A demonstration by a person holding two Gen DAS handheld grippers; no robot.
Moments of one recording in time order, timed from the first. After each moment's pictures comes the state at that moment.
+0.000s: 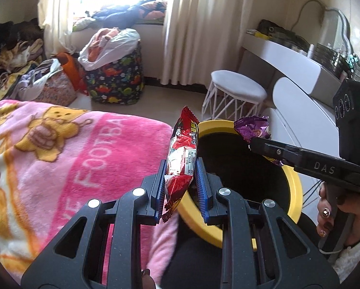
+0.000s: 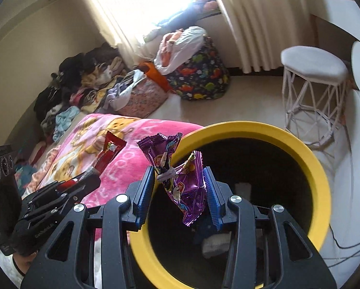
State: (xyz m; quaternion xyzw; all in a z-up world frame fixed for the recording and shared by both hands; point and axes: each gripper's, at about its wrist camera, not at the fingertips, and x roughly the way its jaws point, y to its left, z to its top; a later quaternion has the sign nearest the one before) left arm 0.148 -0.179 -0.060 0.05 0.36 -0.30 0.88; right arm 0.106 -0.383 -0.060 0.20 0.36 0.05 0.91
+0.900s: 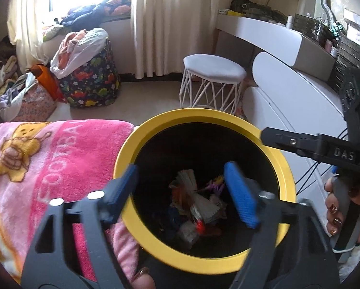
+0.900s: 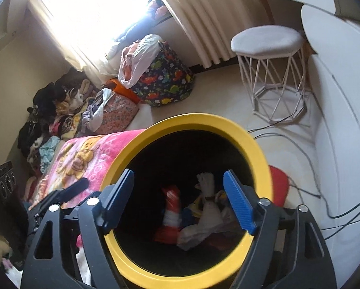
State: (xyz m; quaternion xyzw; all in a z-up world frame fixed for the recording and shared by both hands) left arm 0.140 -0.248 -0.081 0.11 0.36 -0.34 0.86; right arm 0.061 -0.443 -0.071 0.26 0.35 -0.04 0.90
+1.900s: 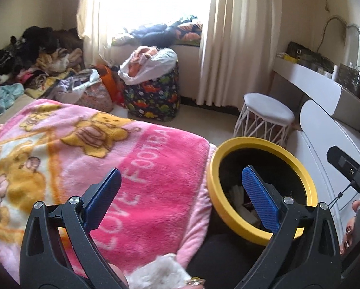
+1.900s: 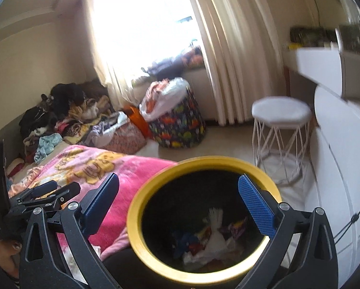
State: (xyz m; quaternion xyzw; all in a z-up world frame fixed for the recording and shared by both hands) left arm 0.107 -0.124 -0.036 0.02 0.29 -0.19 0.94; right arm 0.008 -0.348 -0.019 0.11 0.19 -0.03 0.97
